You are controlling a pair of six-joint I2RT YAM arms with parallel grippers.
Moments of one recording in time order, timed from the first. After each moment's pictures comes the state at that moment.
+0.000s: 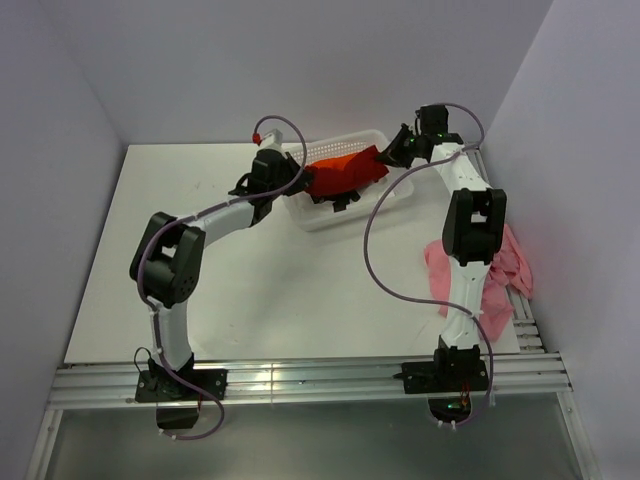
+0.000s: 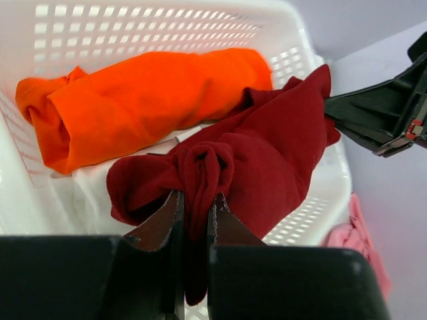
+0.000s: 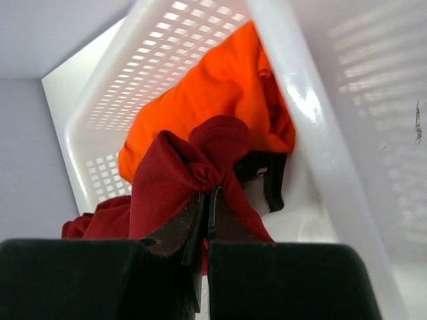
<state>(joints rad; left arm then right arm) -0.50 1.94 1.36 0.26 0.03 -0.76 0.01 2.22 1.96 -0.50 -0.49 0.63</state>
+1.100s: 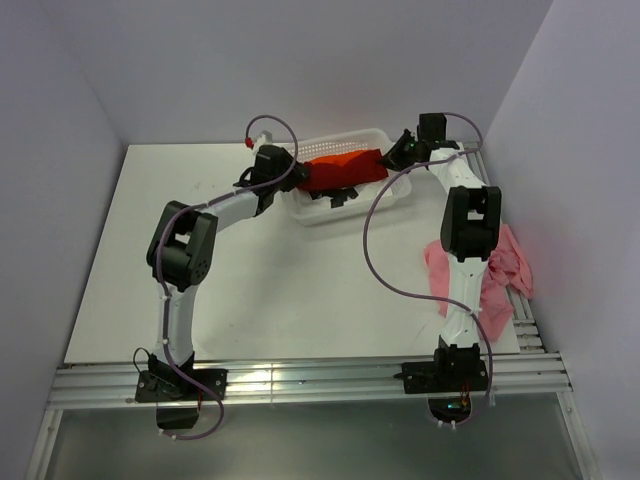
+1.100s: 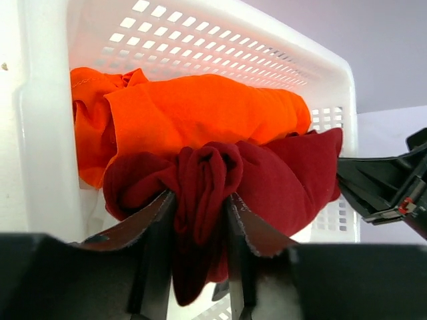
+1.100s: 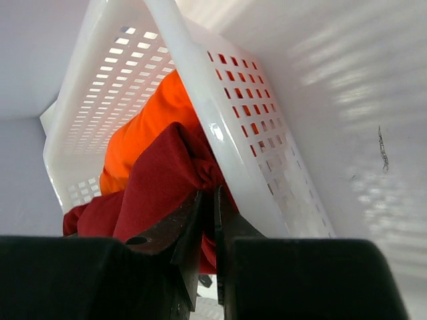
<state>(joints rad) -0.44 2.14 1.52 0.21 -0.03 -0.95 0.00 2.31 1.96 -0.41 -0.43 0.72</state>
